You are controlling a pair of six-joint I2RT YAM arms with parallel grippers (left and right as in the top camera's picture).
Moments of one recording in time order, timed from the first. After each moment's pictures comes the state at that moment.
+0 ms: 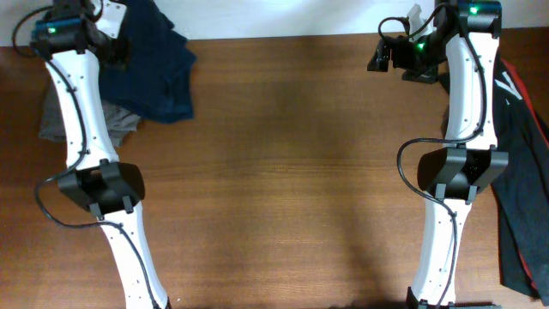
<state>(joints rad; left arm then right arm) 0.18 2.58 2.95 -1.35 0.07 0.39 -0.11 2.54 2.84 -1.61 -0.42 0.01</state>
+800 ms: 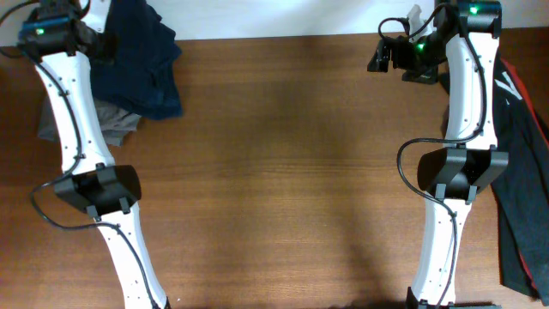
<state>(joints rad) 0.21 2.58 3.01 -1.34 0.00 0.35 -0.11 2.54 2.84 -1.62 -0.42 0.01</state>
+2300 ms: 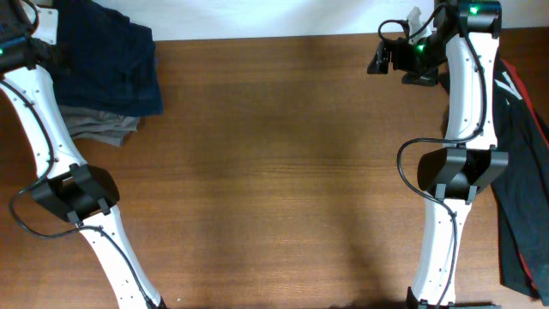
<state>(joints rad) 0.39 2.67 3.01 -1.15 -0.01 0.40 -0.11 2.54 2.84 -1.64 -0.42 0.01</state>
